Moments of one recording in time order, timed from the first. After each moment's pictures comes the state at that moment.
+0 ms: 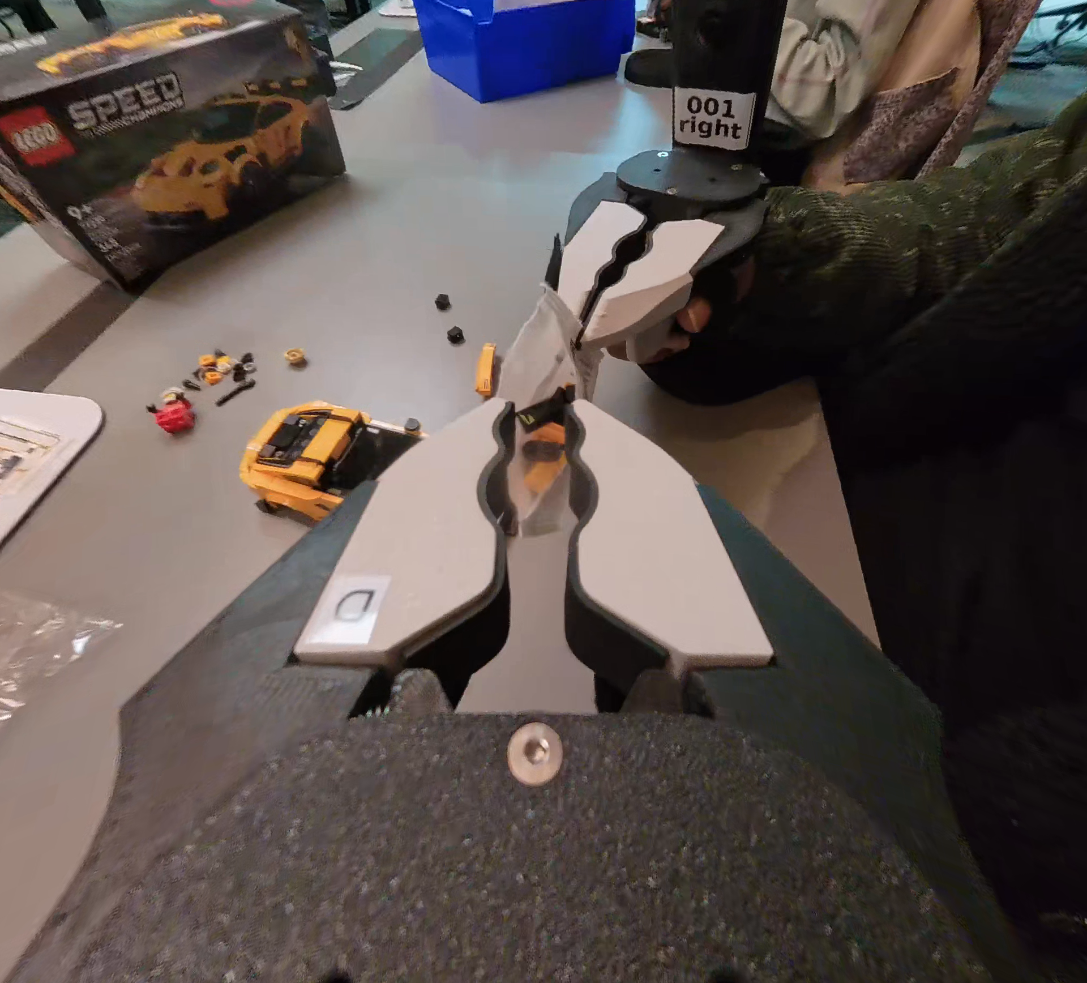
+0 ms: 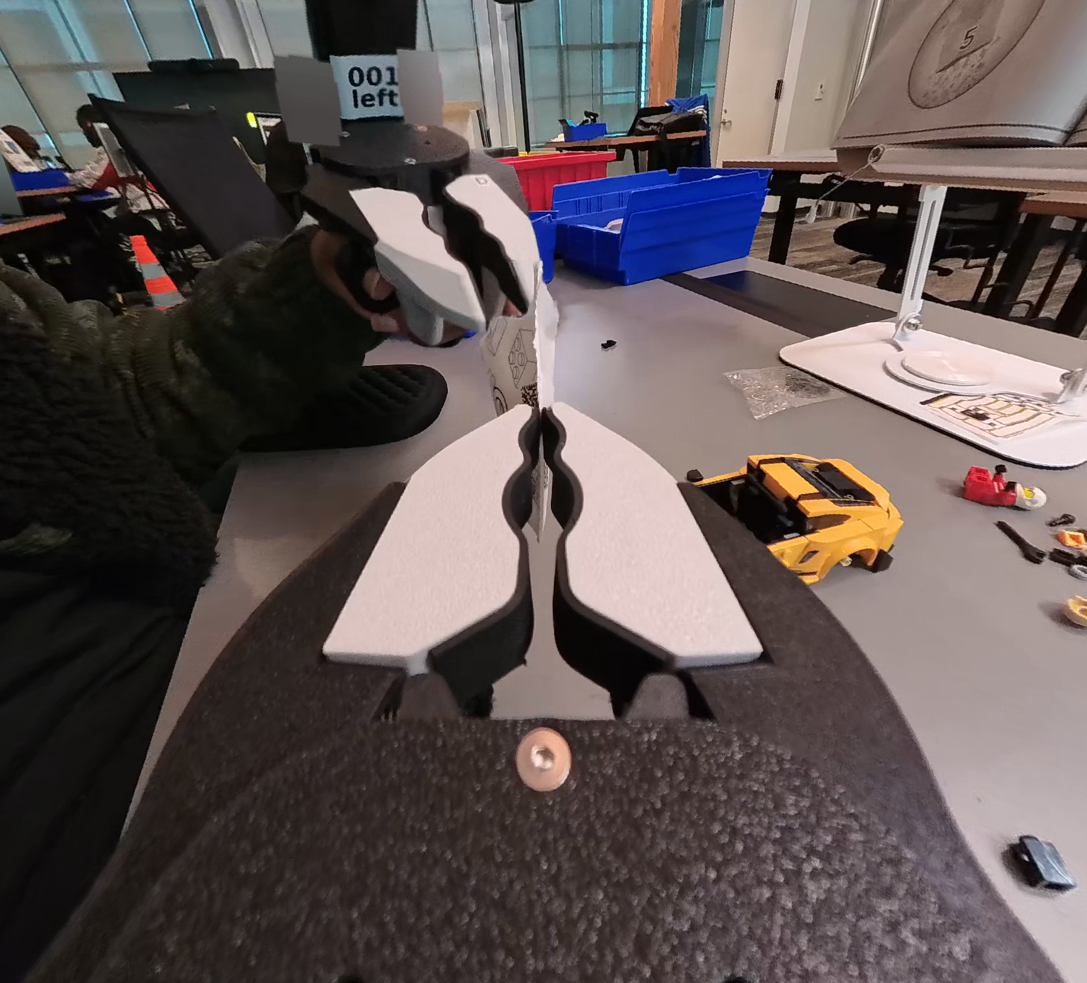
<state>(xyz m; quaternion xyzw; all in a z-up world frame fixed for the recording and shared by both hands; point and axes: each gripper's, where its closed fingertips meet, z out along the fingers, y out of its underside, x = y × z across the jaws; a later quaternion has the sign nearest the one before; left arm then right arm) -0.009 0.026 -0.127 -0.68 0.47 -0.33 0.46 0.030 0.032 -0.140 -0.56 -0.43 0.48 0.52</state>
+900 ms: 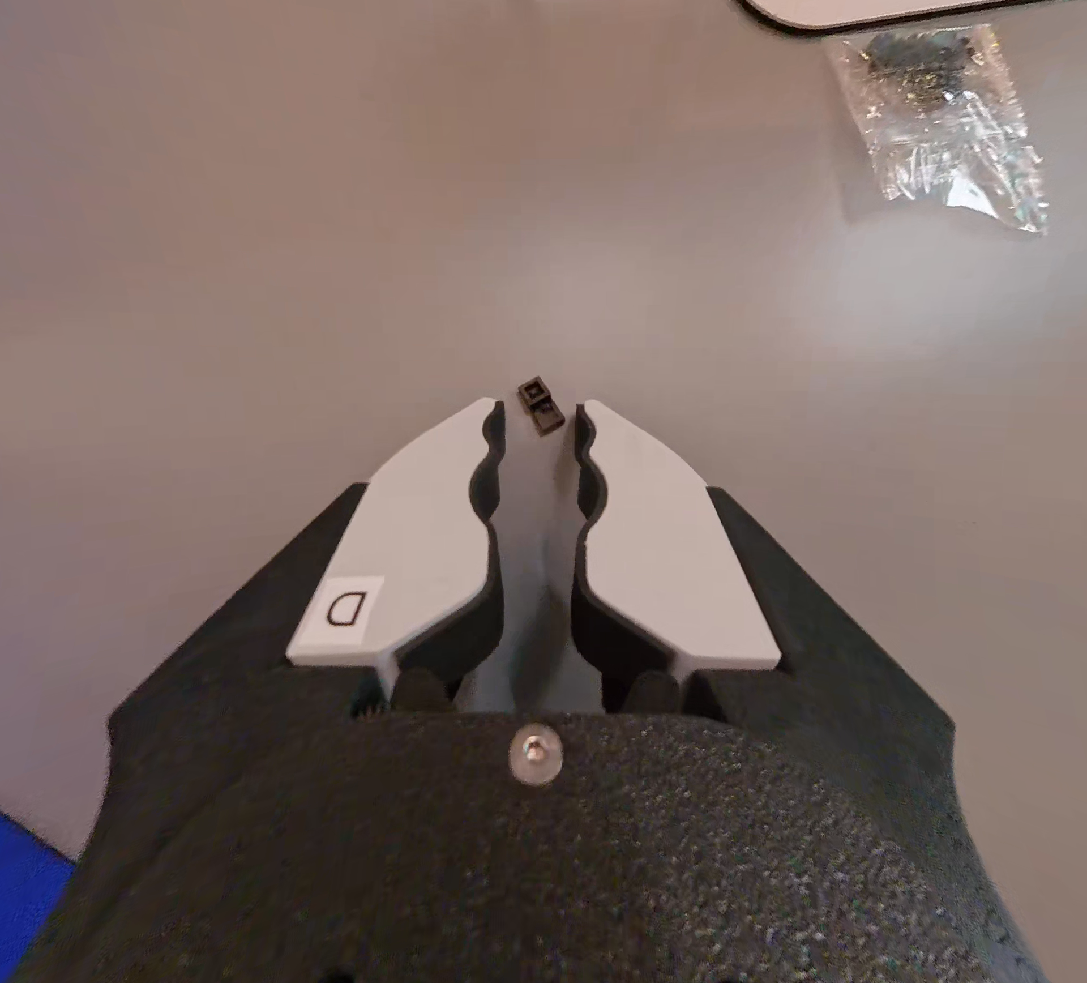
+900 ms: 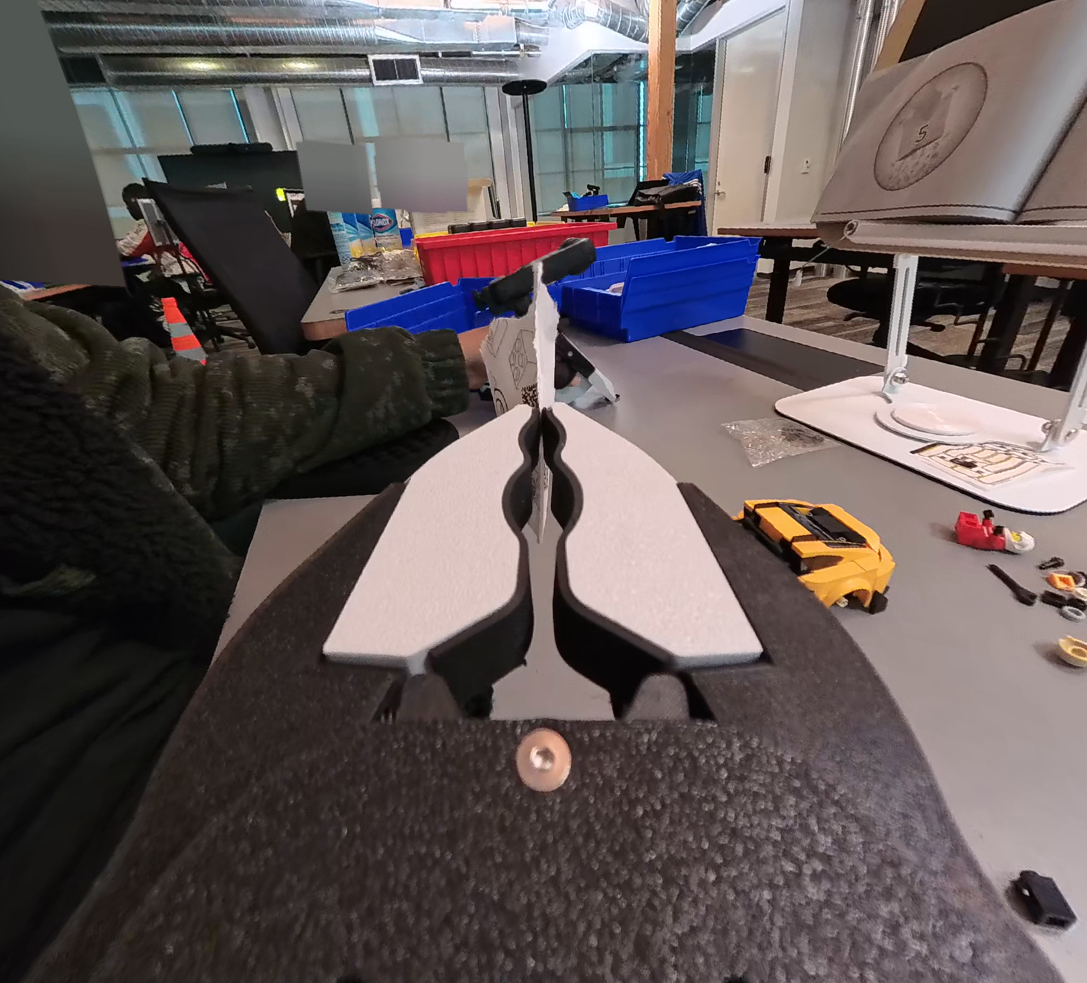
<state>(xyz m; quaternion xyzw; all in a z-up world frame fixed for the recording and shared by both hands) -0.305 0.156 -0.267 -0.94 -0.01 -0.03 0.35 0.041 0.028 -0.116 -0.53 -0.41 0.50 0.55</state>
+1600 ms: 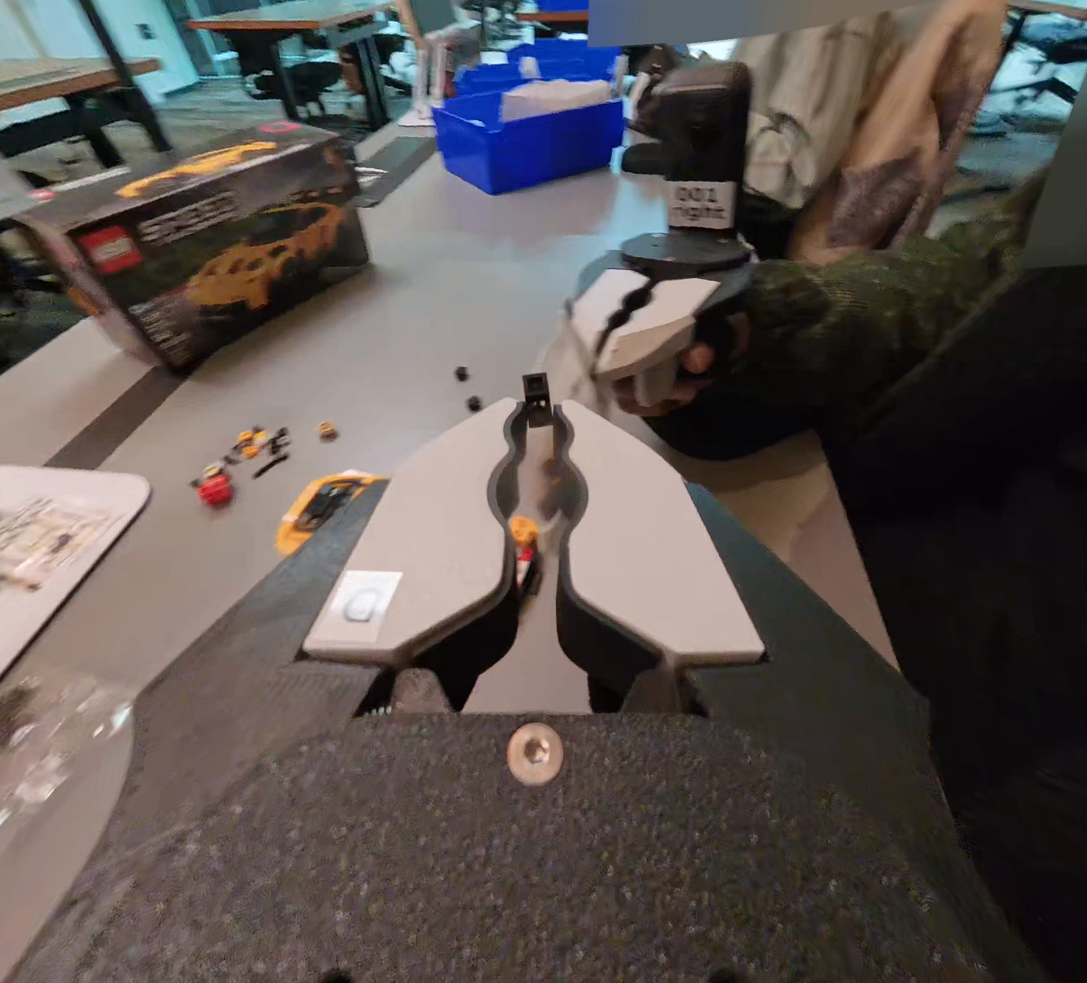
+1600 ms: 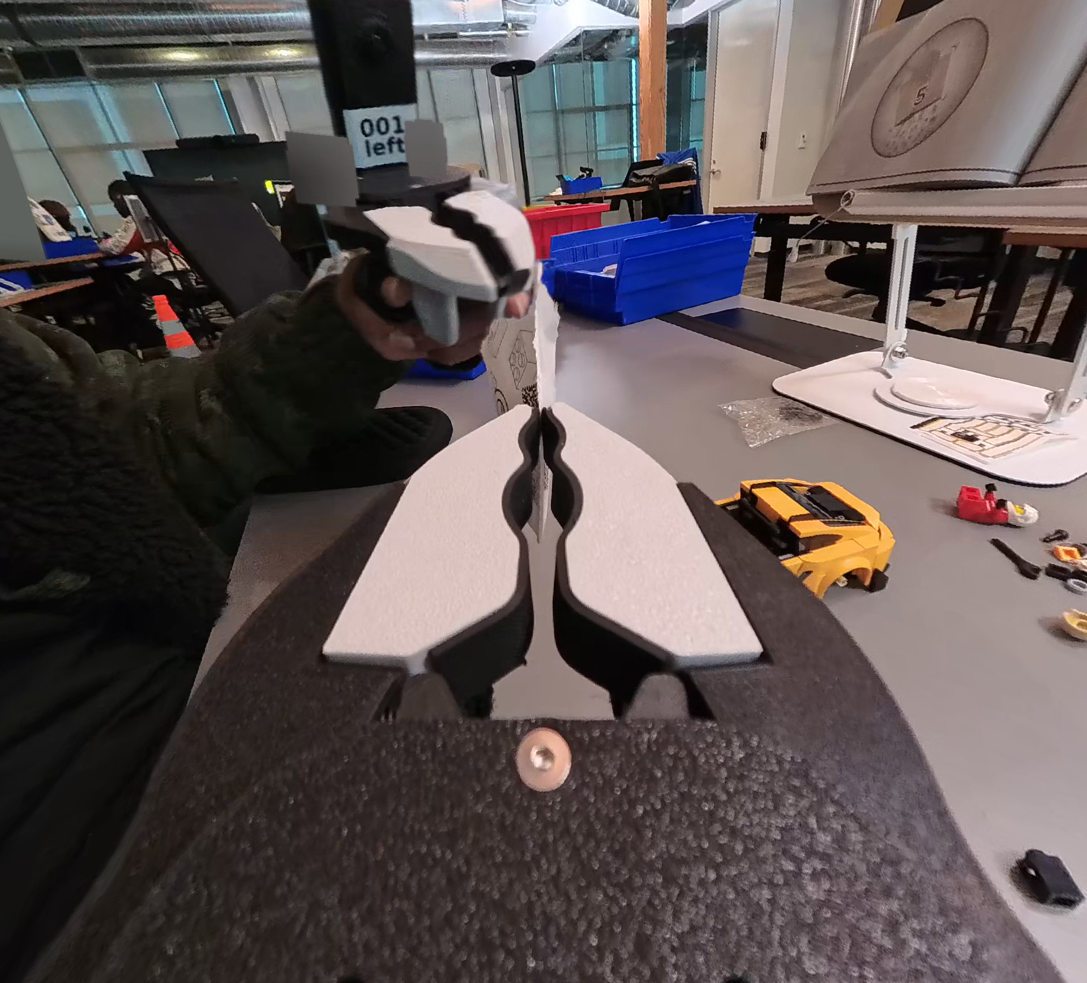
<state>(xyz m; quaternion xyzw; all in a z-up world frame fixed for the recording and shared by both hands) -0.007 0.035 -0.099 -0.64 0.46 -0.35 0.51 0.038 0.034 -0.125 -0.54 -0.40 0.50 0.54</state>
